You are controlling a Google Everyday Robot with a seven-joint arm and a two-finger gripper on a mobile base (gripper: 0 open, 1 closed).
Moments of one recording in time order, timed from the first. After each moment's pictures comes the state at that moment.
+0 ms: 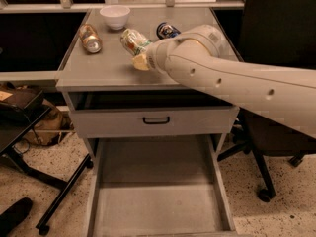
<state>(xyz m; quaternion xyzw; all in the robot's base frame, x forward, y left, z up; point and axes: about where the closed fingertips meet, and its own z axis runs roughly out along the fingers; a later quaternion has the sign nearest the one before) 0.722 0.018 0.880 -0.28 0.80 0.07 0.53</state>
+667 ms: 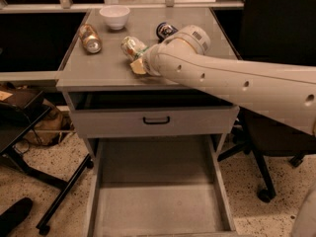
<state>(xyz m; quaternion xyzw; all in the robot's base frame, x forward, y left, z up) 0.747 0.027 0.837 -0.27 0.84 0.06 0.48</state>
